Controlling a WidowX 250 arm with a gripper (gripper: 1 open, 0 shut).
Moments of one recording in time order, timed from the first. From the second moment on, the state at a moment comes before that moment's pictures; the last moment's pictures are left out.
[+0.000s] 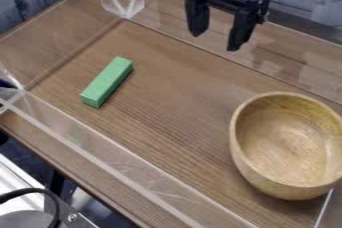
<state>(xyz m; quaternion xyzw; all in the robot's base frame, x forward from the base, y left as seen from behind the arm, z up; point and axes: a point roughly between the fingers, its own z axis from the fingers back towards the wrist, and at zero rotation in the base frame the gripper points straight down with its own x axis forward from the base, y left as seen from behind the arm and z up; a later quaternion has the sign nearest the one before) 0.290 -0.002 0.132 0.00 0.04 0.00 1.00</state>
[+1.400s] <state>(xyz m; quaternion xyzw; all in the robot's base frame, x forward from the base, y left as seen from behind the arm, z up) 0.223 0.140 0.070 -0.02 0.05 0.03 1.00</state>
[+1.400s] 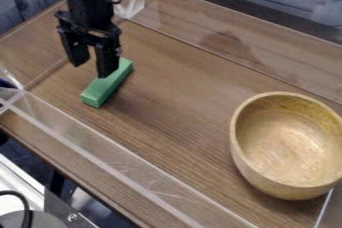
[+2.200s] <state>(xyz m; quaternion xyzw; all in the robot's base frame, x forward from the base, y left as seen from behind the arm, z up) 0.217 0.117 0.070 -0.01 0.03 0.05 1.00</state>
